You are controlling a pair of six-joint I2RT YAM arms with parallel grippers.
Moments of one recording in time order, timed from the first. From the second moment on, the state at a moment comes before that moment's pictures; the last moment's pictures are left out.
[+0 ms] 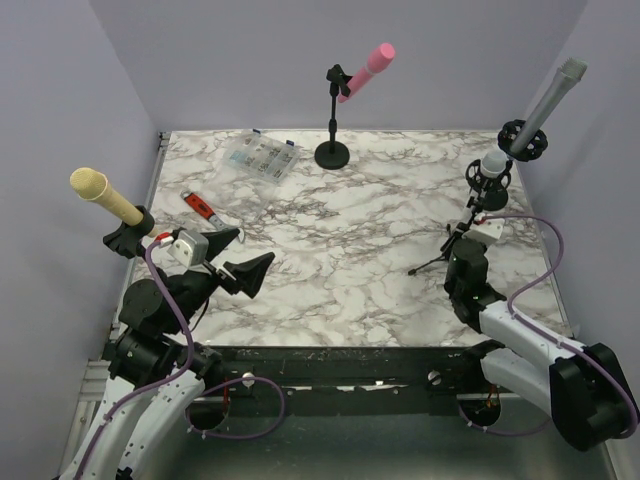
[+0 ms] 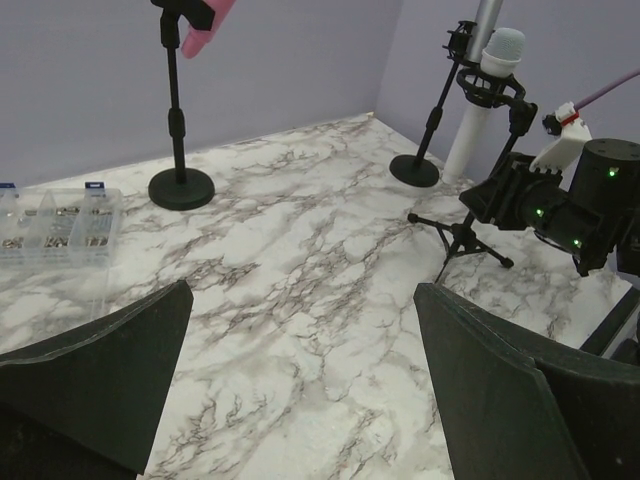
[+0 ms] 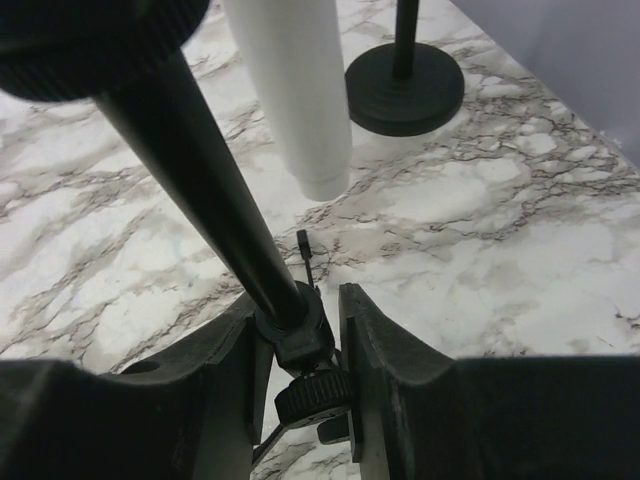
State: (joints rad) left arm -0.46 0.30 0.66 -0.22 0.23 -0.21; right arm 0.36 1.00 0.28 0.49 0.75 0.28
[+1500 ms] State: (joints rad) left arm -0.46 0.35 0.66 -0.21 0.24 -0.21; right arm 1.06 1.41 0.47 0.77 0.45 0.27
